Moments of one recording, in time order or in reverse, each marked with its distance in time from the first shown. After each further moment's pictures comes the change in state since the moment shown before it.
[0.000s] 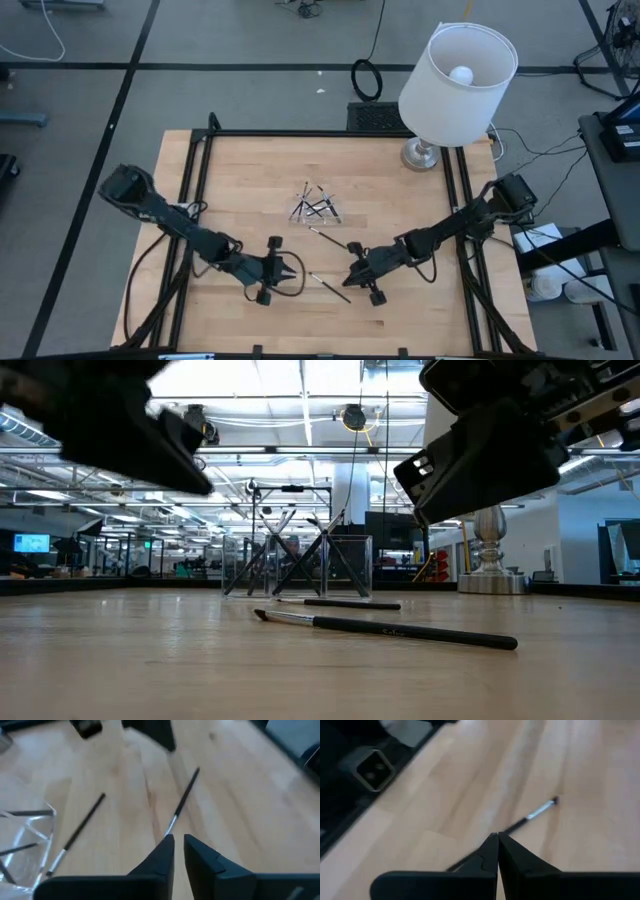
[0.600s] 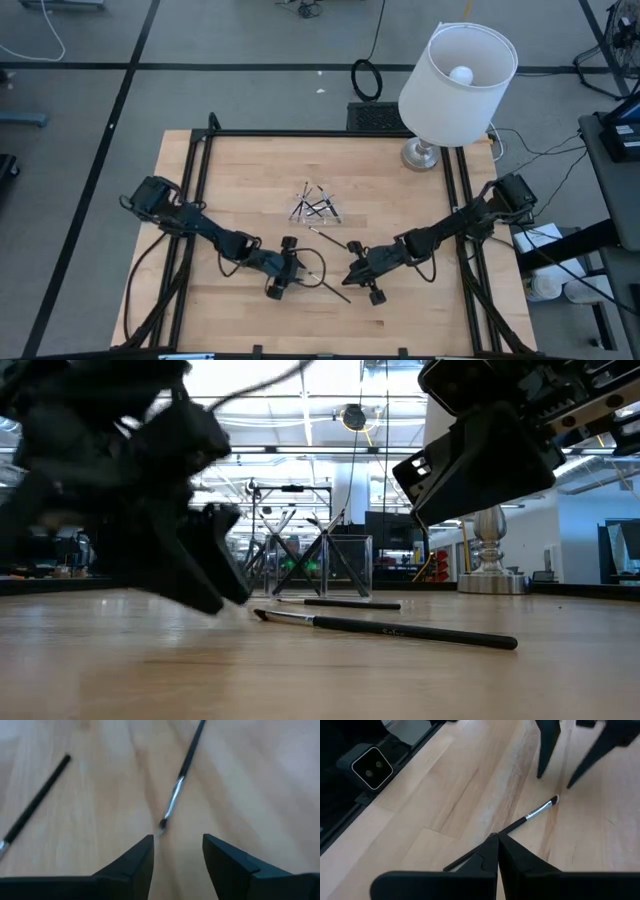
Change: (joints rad) left arm 0.137 0.268 0.000 0.185 0.200 0.087; right arm -0.002 0.000 0.000 0.000 -0.012 -0.015
